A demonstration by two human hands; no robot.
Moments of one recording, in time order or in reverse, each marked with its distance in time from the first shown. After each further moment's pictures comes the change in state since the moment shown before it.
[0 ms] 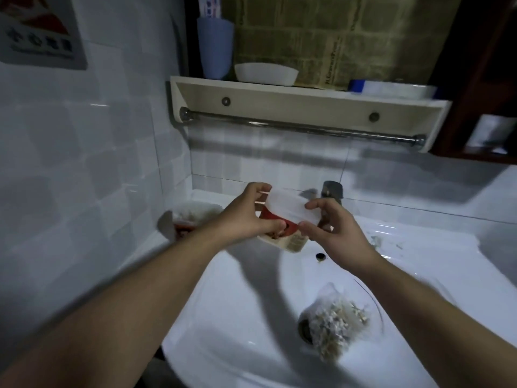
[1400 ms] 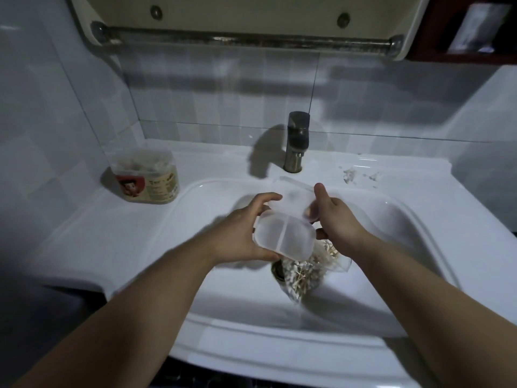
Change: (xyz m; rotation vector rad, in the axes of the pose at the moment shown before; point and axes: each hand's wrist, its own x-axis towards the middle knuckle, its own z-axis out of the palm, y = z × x) left_hand -0.035 -0.072 0.107 0.226 -0.332 0.081; right_hand -0.047 0.097 -0.031 0.066 0.154 0.566
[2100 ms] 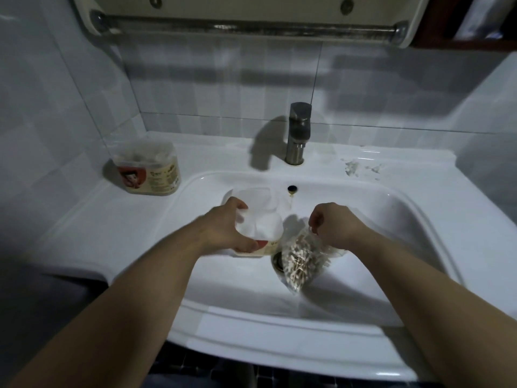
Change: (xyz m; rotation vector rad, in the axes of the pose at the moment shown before) left_hand -0.006 -0.021 -0.014 0.123 -0.033 -0.360; right_hand 0.007 0.020 -0.011 -0.882 -0.138 -0.124
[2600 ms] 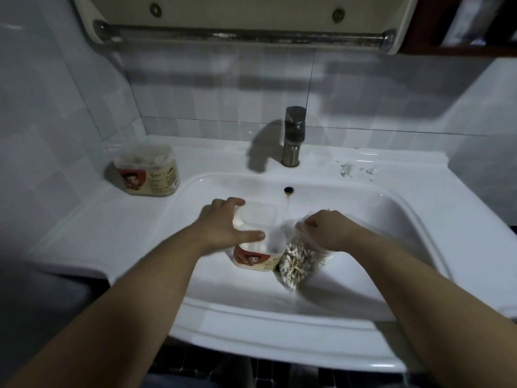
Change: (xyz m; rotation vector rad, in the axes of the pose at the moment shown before) left_hand 0.003 0.001 0.008 0.090 0.098 -0.027; right_hand -0.015 -0.007 -0.003 -0.241 -0.095 -0.085
